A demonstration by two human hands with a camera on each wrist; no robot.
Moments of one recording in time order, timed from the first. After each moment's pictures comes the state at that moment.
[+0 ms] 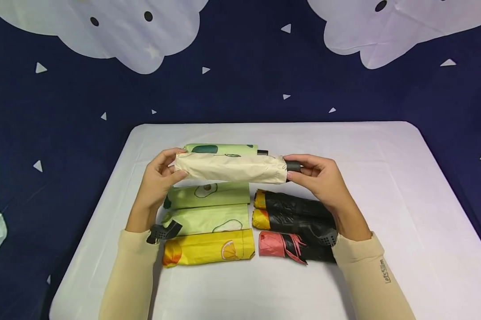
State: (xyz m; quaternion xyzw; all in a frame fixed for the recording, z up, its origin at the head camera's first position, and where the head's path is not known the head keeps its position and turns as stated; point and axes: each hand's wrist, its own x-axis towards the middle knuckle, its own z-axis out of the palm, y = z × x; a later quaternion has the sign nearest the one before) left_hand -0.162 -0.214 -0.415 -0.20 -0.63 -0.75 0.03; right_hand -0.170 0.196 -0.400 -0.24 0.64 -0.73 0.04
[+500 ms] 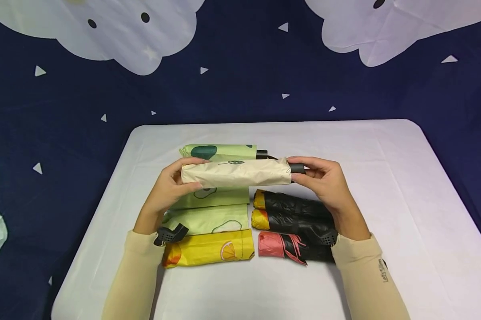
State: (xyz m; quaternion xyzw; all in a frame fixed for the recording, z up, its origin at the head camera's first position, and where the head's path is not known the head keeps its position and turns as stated) left_hand -0.160 -0.195 -0.422 -0.22 -0.67 -0.71 -0.06; right_hand -0.172 0.204 -0.422 -0.24 0.61 -0.75 0.00
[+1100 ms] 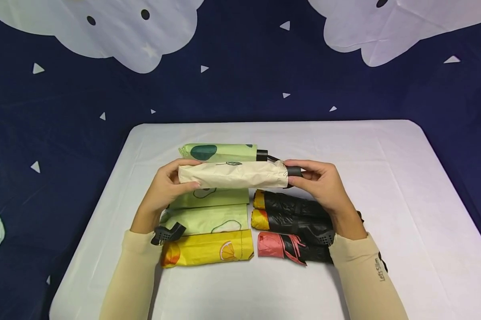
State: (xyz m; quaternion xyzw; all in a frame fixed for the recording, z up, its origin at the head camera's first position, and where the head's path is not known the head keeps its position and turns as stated) left_hand -0.160 -0.201 -0.423 -0.19 -0.68 -0.71 -0.05; right_hand -0.174 0.201 -0.427 -0.26 0.62 -0.74 0.02
